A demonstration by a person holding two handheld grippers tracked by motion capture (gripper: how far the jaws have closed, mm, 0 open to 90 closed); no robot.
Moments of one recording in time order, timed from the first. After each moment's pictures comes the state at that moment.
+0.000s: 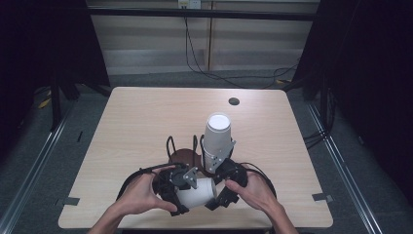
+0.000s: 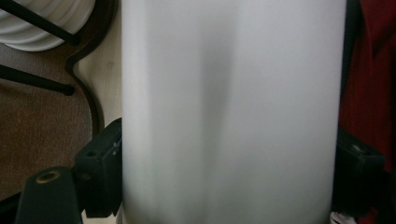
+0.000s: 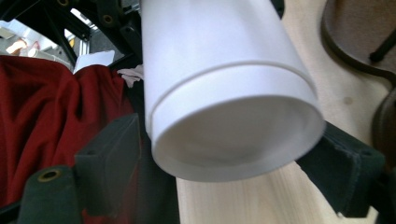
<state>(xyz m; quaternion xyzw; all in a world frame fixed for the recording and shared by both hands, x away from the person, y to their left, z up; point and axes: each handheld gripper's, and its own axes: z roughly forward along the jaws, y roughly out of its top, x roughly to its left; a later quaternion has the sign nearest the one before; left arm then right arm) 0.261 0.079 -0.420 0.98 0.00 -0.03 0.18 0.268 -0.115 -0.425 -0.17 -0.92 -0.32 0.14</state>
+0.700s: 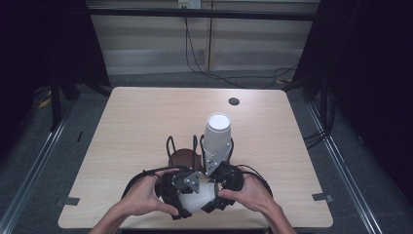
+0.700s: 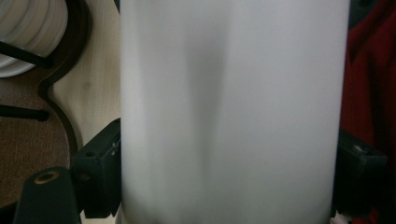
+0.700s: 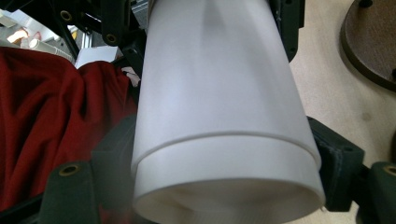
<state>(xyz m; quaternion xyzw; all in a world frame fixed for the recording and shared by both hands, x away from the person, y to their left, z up) 0.256 0.074 -0.425 0.98 -0.02 -0.04 0.20 0.262 -0.105 -0.425 -0.14 -0.93 -0.32 0.14</state>
